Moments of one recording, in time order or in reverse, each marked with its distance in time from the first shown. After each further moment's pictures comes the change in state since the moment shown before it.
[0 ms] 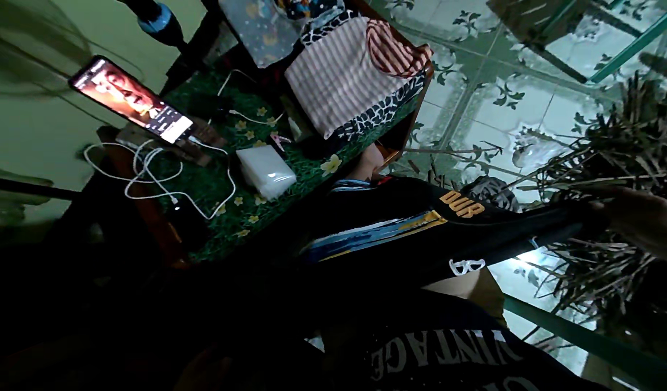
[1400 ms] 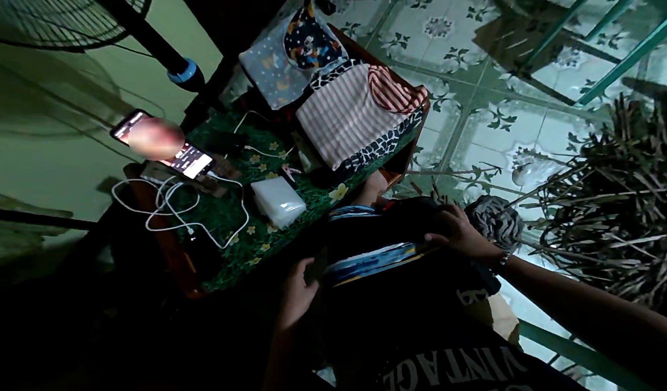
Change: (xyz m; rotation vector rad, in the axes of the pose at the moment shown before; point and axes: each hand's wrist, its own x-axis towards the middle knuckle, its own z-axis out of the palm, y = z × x) left_hand 0.133 0.117 0.139 0.339 -0.122 0.723; right_hand 0.028 -0.090 0.236 -0.236 -0.285 -0.509
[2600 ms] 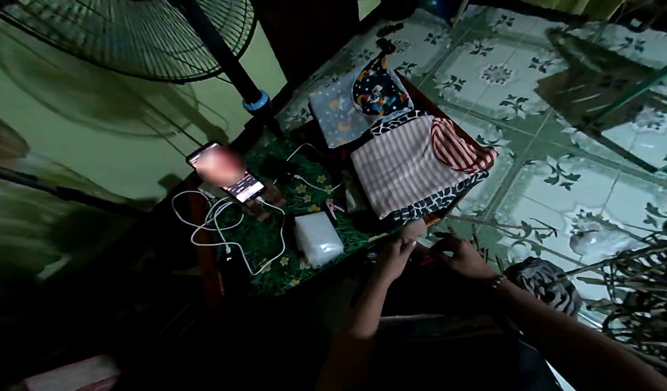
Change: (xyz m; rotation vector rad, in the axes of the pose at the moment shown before) left_hand 0.182 0.135 0.068 -0.227 -0.143 0.160; right_hand 0.147 -0.021 0.029 0.038 -0.092 -0.231
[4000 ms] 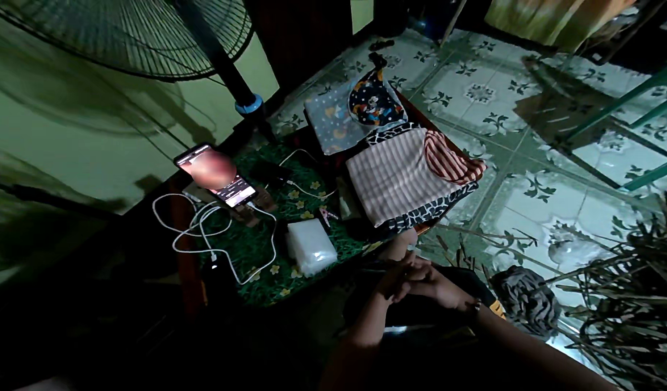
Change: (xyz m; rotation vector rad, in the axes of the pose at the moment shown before) left_hand -0.016 -0.005 0.027 -0.846 -0.267 -0.001; right_hand -0.013 -0.070 0.037 0.806 -0.295 -0.147
